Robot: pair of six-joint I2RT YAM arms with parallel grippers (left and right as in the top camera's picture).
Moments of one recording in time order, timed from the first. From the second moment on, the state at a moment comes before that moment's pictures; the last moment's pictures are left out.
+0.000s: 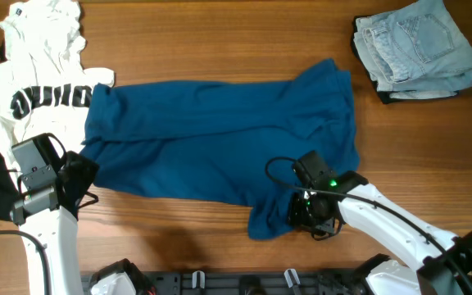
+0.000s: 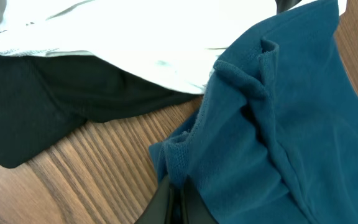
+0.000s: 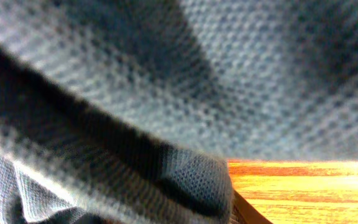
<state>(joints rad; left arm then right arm) 0.43 1.08 0.71 -0.69 0.03 -0.62 0.54 1.39 0.56 -0.72 -0.28 0.81</state>
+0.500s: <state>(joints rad) 0.43 1.08 0.71 -0.69 0.03 -0.62 0.54 1.44 0.58 -0.69 -0.29 0.86</state>
